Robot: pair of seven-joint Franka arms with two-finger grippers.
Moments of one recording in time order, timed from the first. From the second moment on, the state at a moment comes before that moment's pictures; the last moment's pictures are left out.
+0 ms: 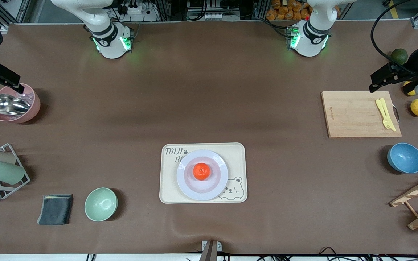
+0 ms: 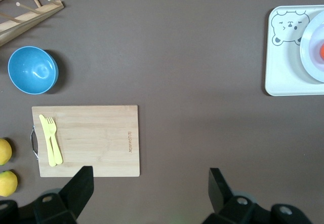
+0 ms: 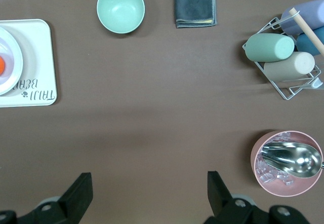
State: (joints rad) left arm 0.19 -0.02 -0.25 -1.52 -0.03 1.51 -0.05; right arm 0.03 -0.04 -0.08 -1.54 0.00 1.51 -0.03
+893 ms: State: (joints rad) left arm 0.06 -0.02 -0.11 -1.52 -0.03 1.49 -0.05; right arm 0.03 -0.04 -0.08 -1.54 0.00 1.50 -0.04
